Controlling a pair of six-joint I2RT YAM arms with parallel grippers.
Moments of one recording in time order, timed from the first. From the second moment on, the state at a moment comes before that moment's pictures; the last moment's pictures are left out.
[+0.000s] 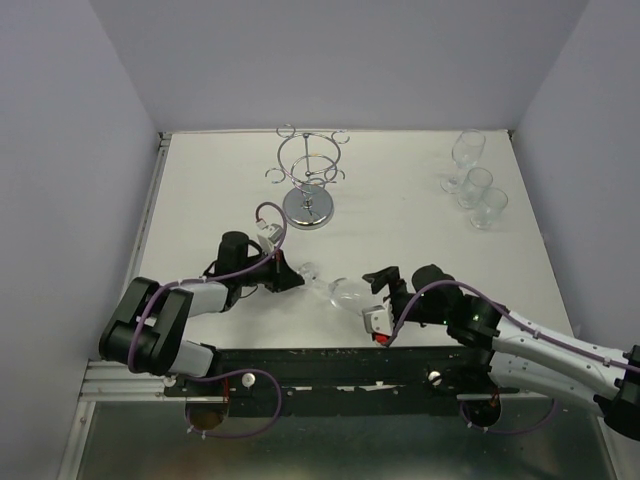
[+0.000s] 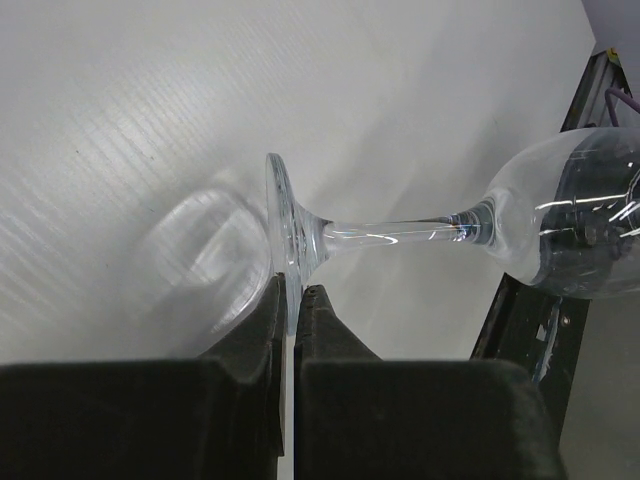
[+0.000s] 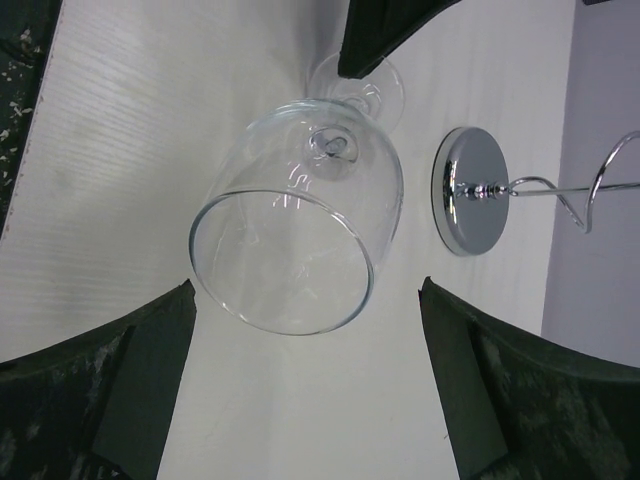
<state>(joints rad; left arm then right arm) -0.31 1.40 0.34 0.51 0.79 -0.33 0.96 0.79 0.45 -0.20 -0.26 -1.07</state>
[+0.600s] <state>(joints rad) -0.30 1.51 0.39 0.55 0.85 -0.42 1.00 0.85 0.42 0.00 -0.23 -1.03</state>
